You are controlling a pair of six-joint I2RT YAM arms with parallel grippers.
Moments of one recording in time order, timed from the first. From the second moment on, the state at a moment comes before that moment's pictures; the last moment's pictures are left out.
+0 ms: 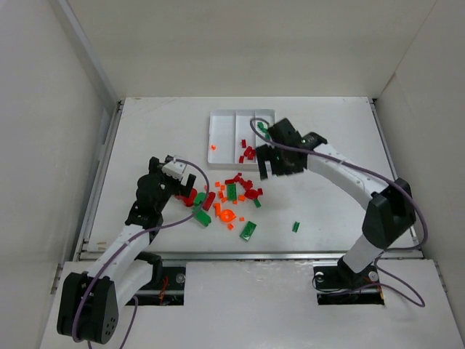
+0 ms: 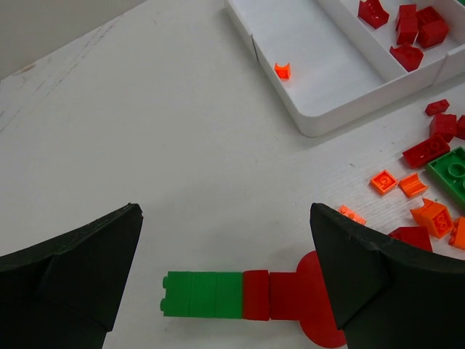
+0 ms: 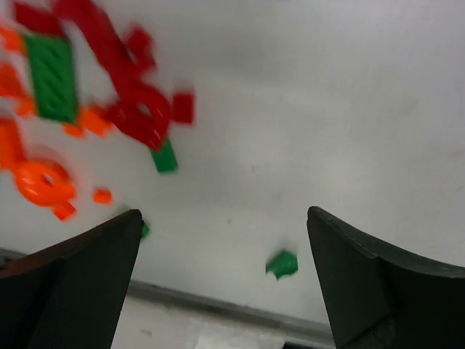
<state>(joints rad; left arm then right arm) -0.22 0.89 0.31 0.35 0.09 0.28 0.61 1.67 1.47 -0.80 0.09 0.36</state>
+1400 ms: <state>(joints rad) -0.25 0.89 0.30 0.33 0.32 0.62 0.58 1.56 1.16 -0.76 0.10 0.53</state>
